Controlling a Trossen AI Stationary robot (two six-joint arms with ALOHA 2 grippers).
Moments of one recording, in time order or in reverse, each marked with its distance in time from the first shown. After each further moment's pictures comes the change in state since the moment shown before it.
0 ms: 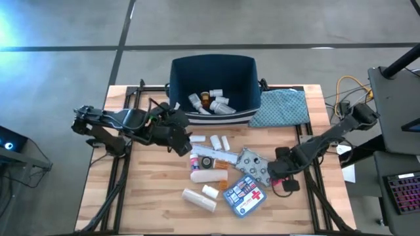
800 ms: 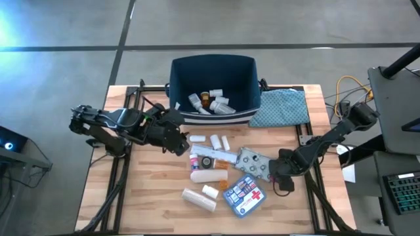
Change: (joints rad) left arm -0.017 -0.027 -0.001 -0.035 0.001 -0.130; right arm 0.046 0.001 -0.220 0.253 0.029 0.264
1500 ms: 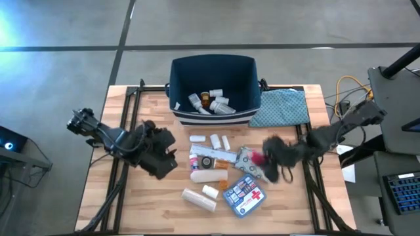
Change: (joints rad) left arm -0.214 -0.021 -0.144 -0.167 -0.007 -0.232; right arm -0.126 -0.170 0.495 -0.001 0.384 0.103
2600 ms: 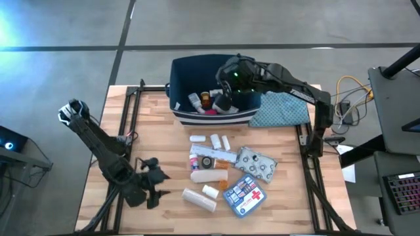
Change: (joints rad) left arm -0.344 -0.235 -0.833 1.001 0.092 0.082; right arm -0.691 0.715 1.176 -0.381 -0.093 -0.842
